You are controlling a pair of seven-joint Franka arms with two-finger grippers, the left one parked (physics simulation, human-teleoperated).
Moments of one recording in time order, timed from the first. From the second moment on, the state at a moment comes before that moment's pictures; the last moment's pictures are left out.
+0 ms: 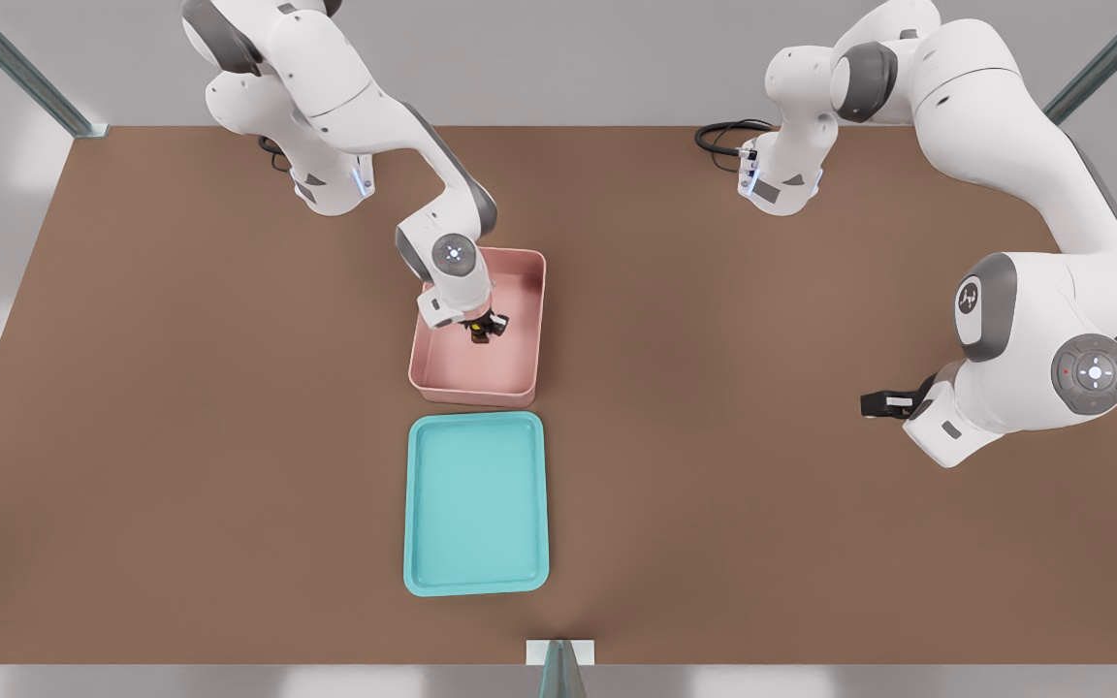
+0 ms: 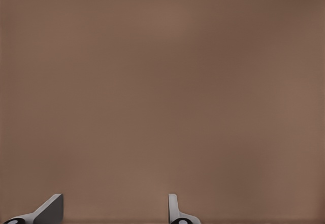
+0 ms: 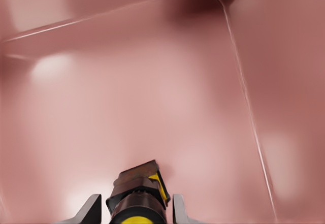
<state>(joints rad) 0.73 0.35 0.03 -2.25 0.05 2.54 1.06</state>
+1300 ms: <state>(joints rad) 0.48 0.94 -0.01 -1.03 -0.02 2.05 1.07</state>
